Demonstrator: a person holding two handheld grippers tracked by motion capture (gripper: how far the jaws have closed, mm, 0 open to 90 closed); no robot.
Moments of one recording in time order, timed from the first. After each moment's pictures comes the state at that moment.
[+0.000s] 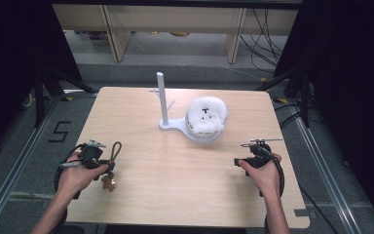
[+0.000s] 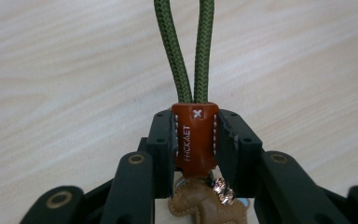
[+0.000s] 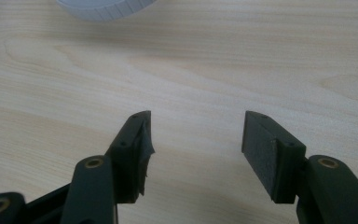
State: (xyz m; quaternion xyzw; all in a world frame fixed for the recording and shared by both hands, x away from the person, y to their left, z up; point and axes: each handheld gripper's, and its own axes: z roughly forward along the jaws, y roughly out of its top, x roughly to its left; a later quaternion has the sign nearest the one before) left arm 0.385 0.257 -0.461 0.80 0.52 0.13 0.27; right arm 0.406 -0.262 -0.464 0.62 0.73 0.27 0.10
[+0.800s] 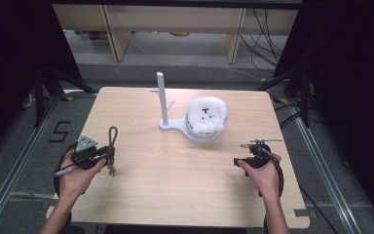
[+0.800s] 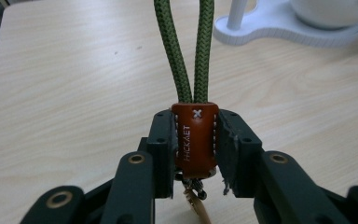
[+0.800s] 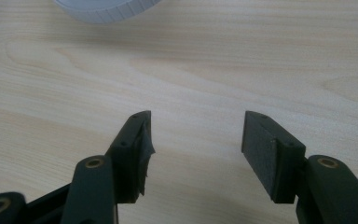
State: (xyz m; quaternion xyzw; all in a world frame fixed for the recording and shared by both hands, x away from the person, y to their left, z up) left arm 0.375 0.258 -0.452 0.73 0.50 0.24 0.40; right arm 0.405 -0.258 -0.466 0.63 0.72 0.29 0.10
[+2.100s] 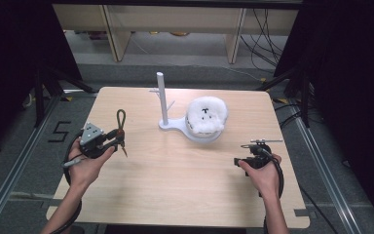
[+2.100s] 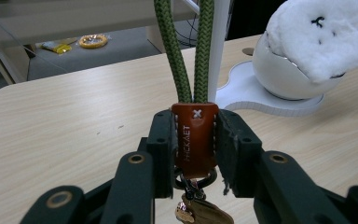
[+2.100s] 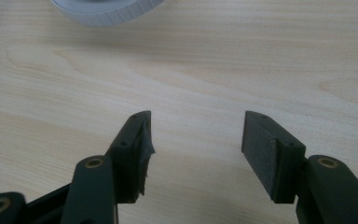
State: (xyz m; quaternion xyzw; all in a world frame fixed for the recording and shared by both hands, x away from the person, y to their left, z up) left arm 0.396 0.233 -0.429 0.70 0.44 0.28 0.49; right arm 0.404 -0.261 -0.466 0.62 0.72 0.29 0.11
